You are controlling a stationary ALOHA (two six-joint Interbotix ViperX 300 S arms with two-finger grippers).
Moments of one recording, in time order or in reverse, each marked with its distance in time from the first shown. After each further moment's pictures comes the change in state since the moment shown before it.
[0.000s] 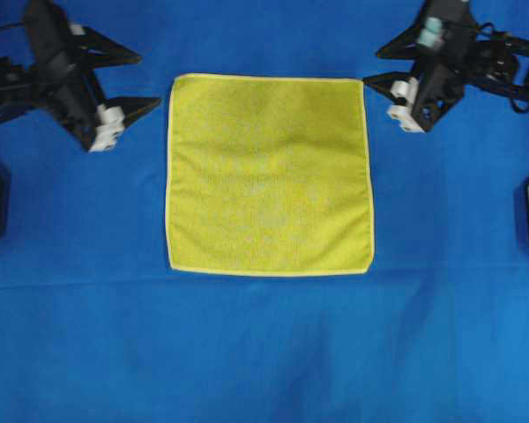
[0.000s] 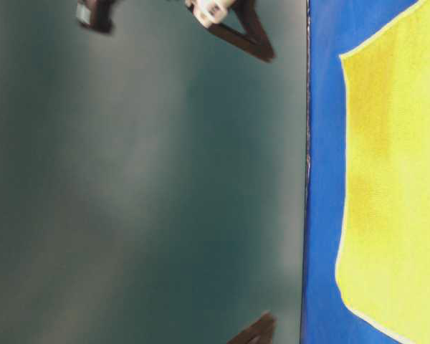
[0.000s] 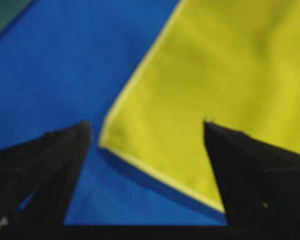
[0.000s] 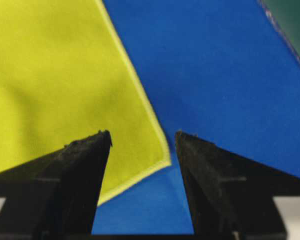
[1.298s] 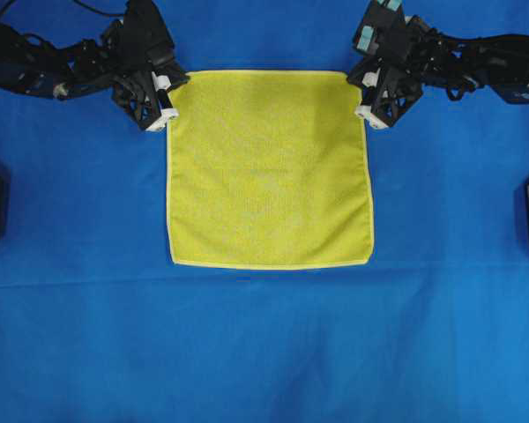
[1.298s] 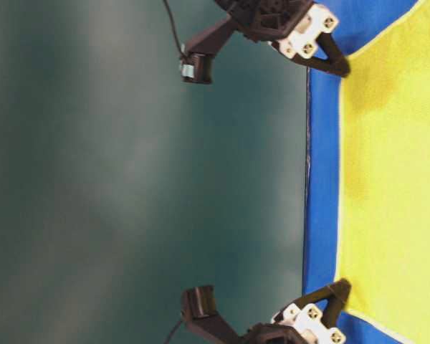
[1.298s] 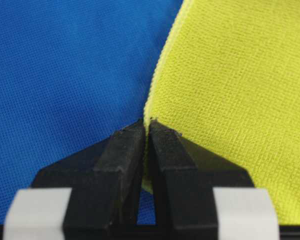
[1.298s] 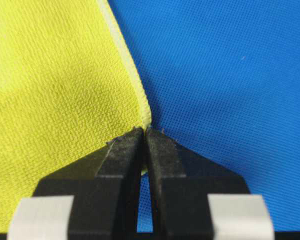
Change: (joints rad) left arm 0.103 0.436 -0.221 0.000 0.075 0.138; right arm -0.072 0.319 -0.087 -0.054 -0.063 0.003
